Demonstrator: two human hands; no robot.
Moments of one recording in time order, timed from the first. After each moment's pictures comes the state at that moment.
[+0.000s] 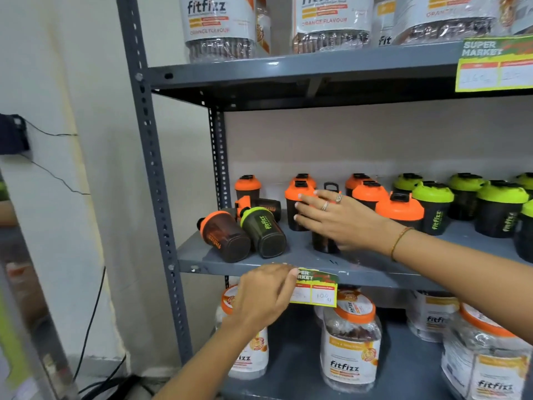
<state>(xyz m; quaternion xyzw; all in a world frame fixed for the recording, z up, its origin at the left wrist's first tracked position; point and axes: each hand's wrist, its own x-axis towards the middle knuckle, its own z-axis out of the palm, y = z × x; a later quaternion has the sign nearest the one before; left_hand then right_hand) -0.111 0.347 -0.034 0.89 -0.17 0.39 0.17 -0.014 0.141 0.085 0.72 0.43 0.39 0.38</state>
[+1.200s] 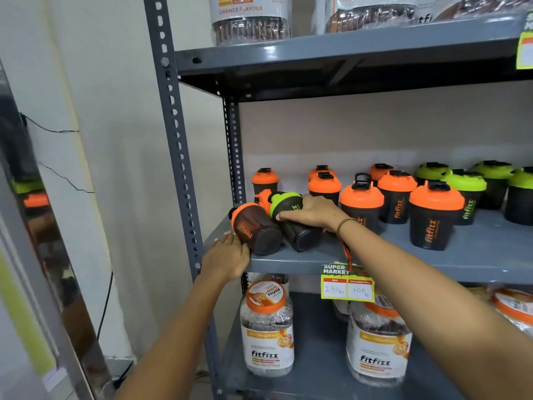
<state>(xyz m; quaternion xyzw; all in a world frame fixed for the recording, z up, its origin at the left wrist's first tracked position) -0.040 0.494 -0.018 0.99 0.03 0.13 0.07 0.016 0.277 0.077 0.96 0.13 0.06 -0.23</state>
